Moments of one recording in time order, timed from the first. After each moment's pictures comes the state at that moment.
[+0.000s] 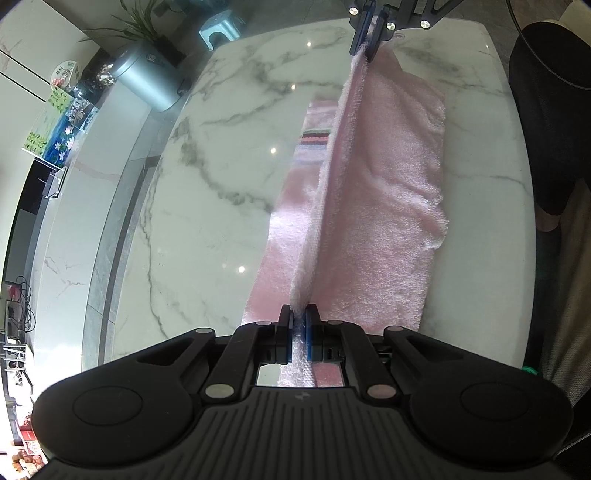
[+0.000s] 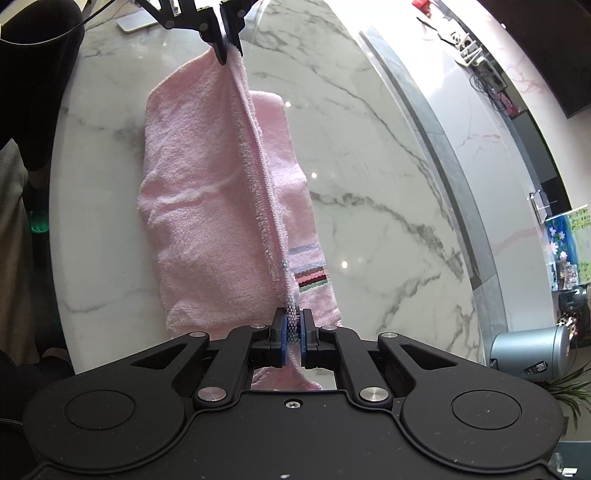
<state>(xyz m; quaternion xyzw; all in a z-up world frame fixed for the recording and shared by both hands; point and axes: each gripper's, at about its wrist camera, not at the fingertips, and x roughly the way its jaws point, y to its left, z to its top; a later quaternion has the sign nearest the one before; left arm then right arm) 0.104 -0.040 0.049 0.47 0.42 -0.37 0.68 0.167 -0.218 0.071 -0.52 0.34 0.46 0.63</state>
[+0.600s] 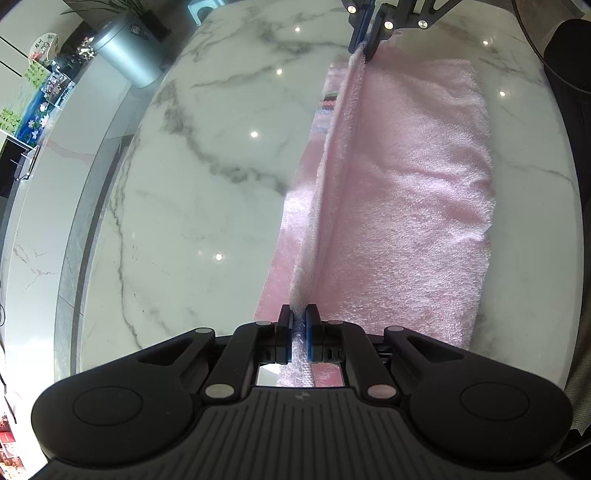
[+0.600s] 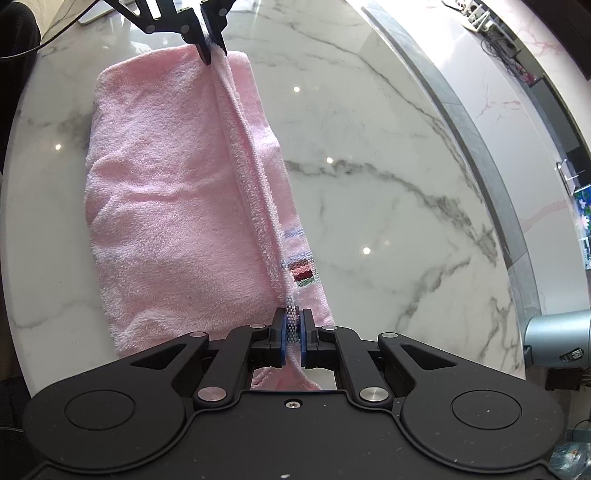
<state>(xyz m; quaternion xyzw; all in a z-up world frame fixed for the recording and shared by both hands) 0.159 -0.032 0.001 0.45 0.45 -0.38 0.67 0.212 -0.205 0.016 -0.50 0.38 0.47 0.62</state>
